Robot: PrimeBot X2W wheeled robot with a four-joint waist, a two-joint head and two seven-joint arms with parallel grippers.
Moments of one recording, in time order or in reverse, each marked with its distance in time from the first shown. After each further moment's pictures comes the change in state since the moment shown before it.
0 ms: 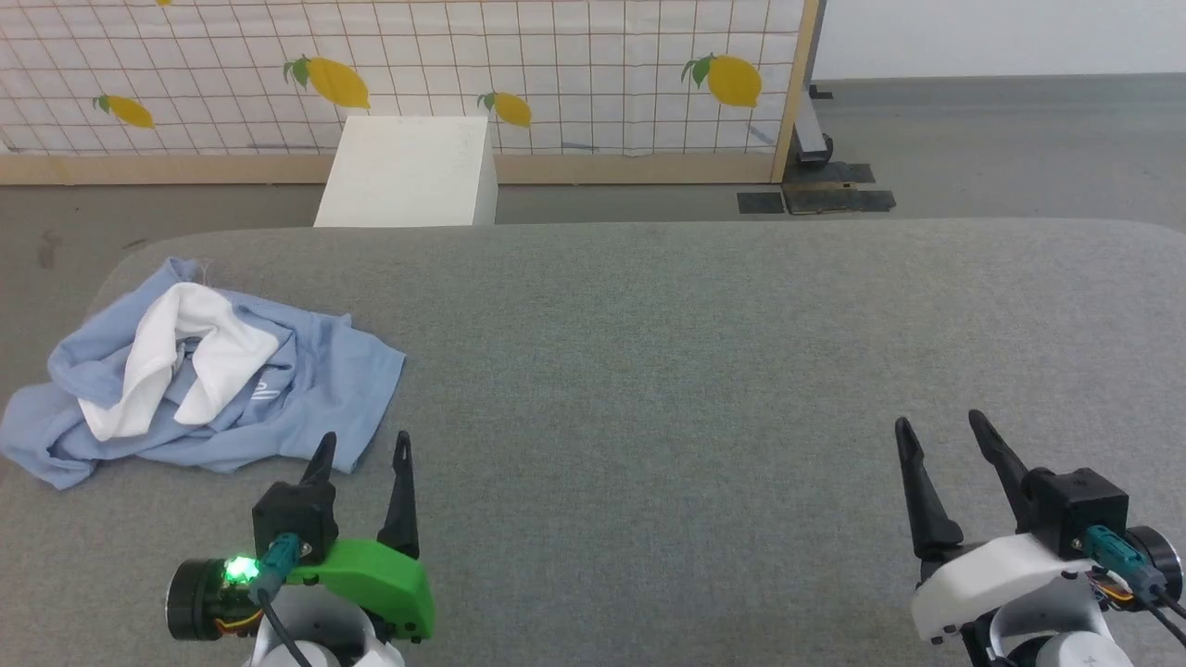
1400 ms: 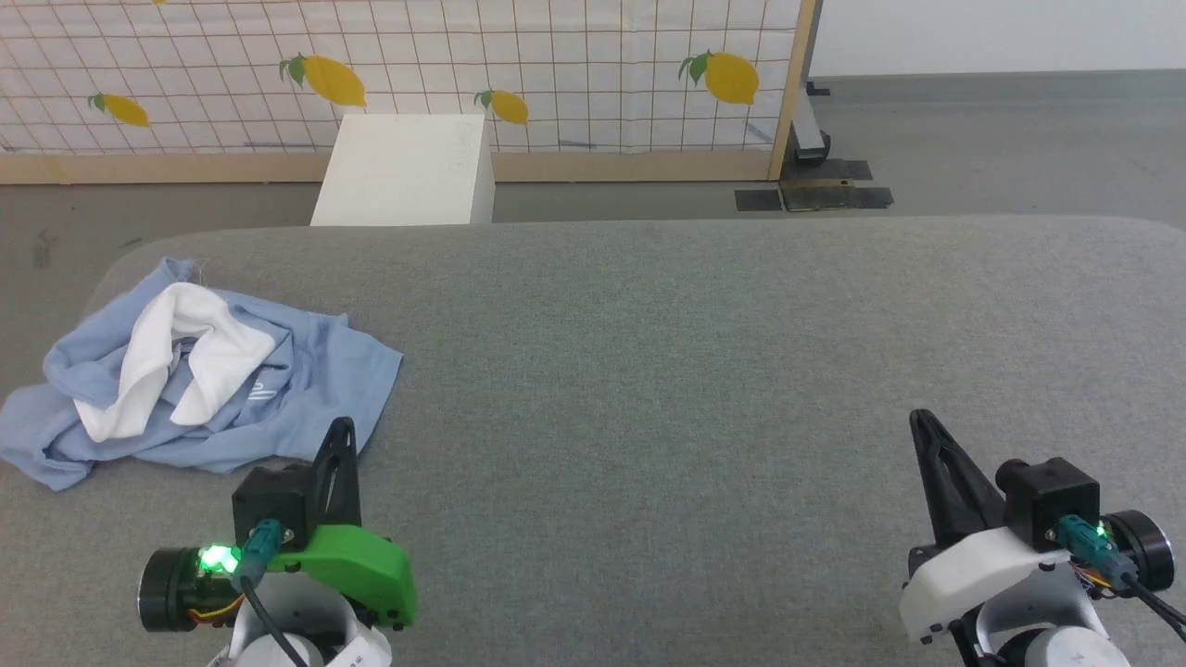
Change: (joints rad) left arm 0.002 0.000 0.035 -0.068 0.040 0.000 0.055; right arm 0.000 0.000 0.027 -0.044 -0.065 0.001 0.055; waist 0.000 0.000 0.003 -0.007
